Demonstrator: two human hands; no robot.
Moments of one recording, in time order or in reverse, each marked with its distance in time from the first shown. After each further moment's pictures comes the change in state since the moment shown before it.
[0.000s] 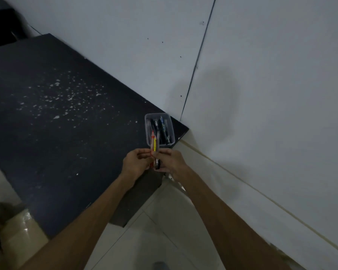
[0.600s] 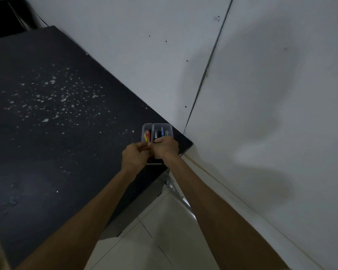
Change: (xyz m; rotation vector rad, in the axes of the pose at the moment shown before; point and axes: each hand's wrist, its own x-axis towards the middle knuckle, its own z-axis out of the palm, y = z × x) left_hand 0.107 0.026 0.036 0.177 0.176 0.067; right_hand 0.127 -0.065 0.006 -0.636 0.144 -0.152
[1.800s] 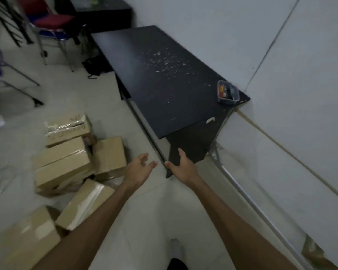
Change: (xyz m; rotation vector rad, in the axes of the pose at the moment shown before) left_hand -0.439 -0.259 -0.219 -0.097 0.144 -0.153; right_hand -0.475 0.126 0.194 -0.122 -0.304 -0.246
